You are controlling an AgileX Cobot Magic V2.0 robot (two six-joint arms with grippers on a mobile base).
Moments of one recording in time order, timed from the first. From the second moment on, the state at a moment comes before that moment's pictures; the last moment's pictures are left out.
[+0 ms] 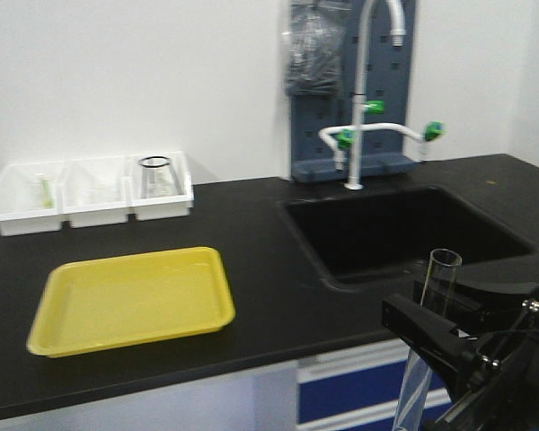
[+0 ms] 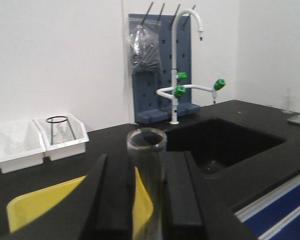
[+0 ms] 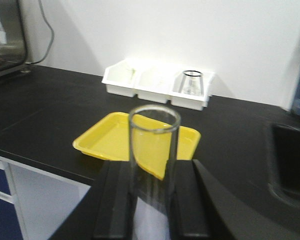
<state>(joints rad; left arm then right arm) -0.29 0.59 -0.57 0.18 -0.01 -0.26 0.65 0.86 -0.75 -0.26 0.08 0.22</state>
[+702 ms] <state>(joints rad) -0.29 0.59 -0.57 0.18 -0.01 -0.26 0.65 0.86 -0.75 -0.26 0.08 0.22</state>
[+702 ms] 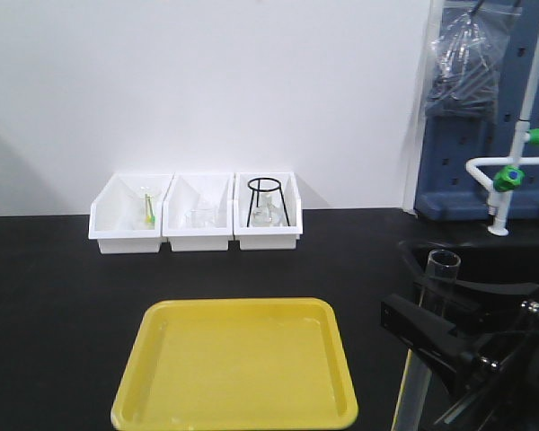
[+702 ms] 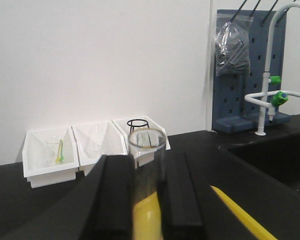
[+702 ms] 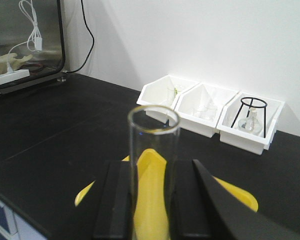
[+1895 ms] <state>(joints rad) -0.29 0.59 -0.57 0.18 -0.01 -0.26 0.65 0.86 -0.75 -0.26 0.08 0.22</state>
